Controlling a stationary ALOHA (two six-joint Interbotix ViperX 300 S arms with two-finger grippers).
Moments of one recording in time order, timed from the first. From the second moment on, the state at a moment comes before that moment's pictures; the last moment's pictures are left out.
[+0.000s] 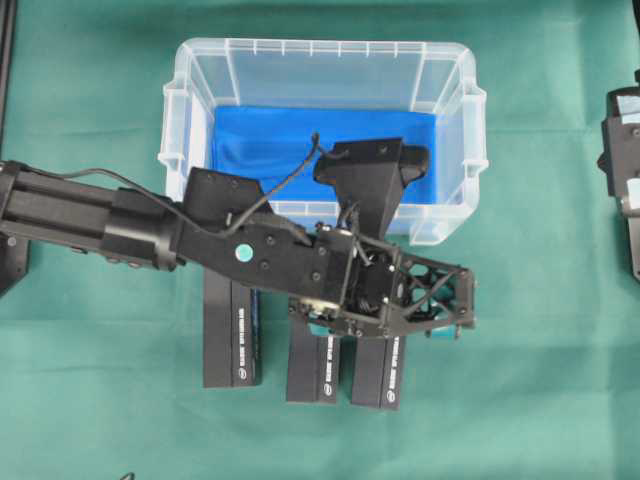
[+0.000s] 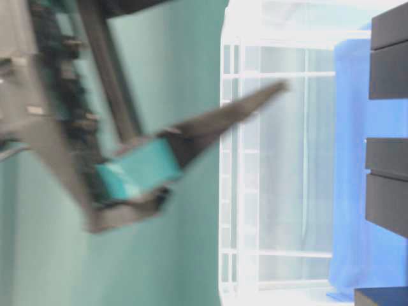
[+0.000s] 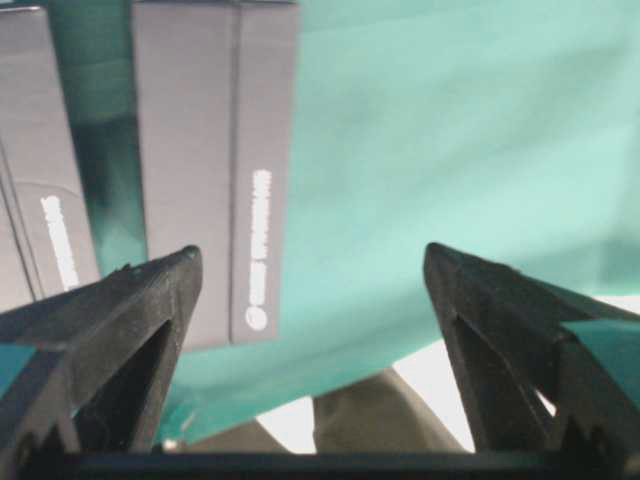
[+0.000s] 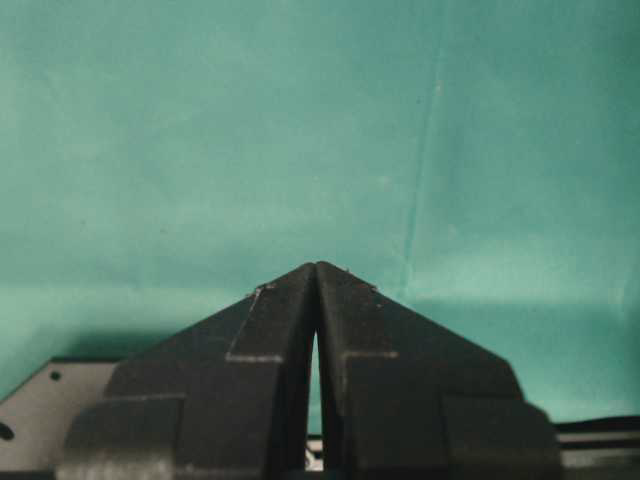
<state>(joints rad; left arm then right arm) -0.18 0.39 -0.41 0.08 1.16 -1.73 0.00 -0.77 0.75 -0.20 1.22 0.04</state>
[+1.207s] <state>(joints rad) -0.20 0.11 -0.25 0.08 1.41 -1.63 0.00 -0.76 0.75 -0.20 1.22 0.04</state>
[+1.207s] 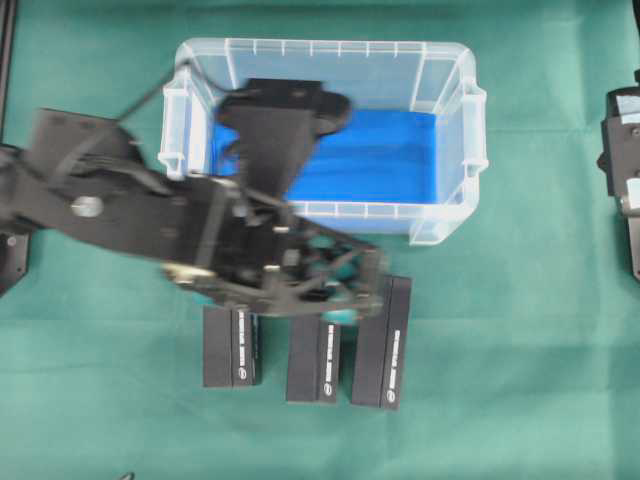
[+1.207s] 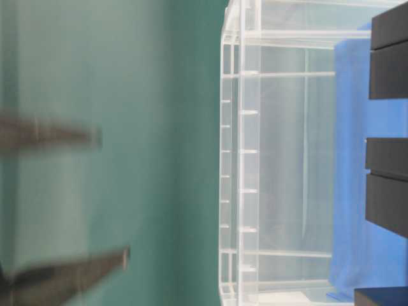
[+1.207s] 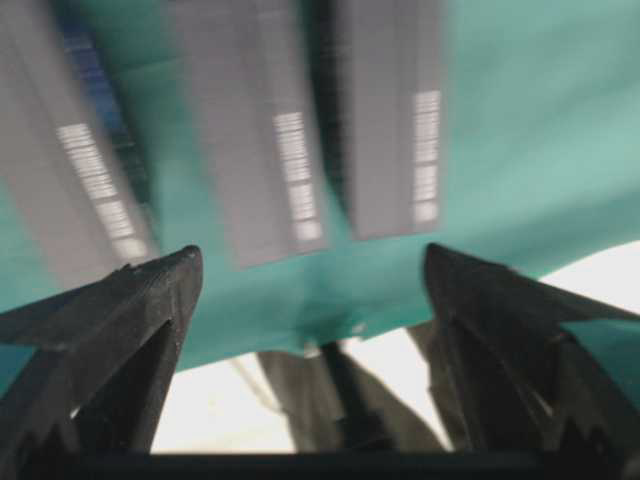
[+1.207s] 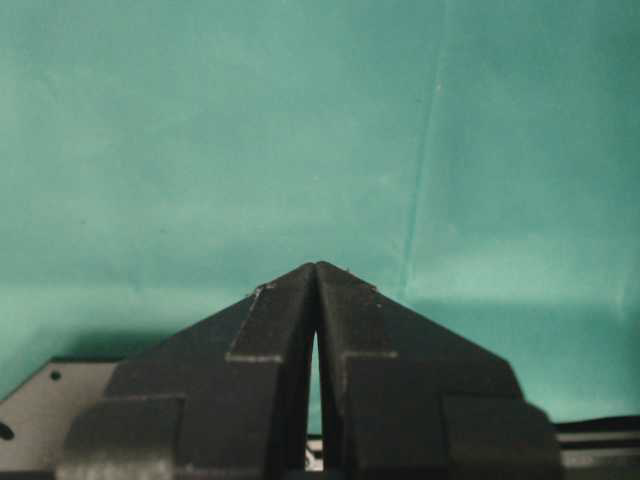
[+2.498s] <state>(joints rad) -0.27 -0.51 0.42 0.08 1.35 -1.68 0.00 -0.77 0.75 -0.20 1.25 0.05</state>
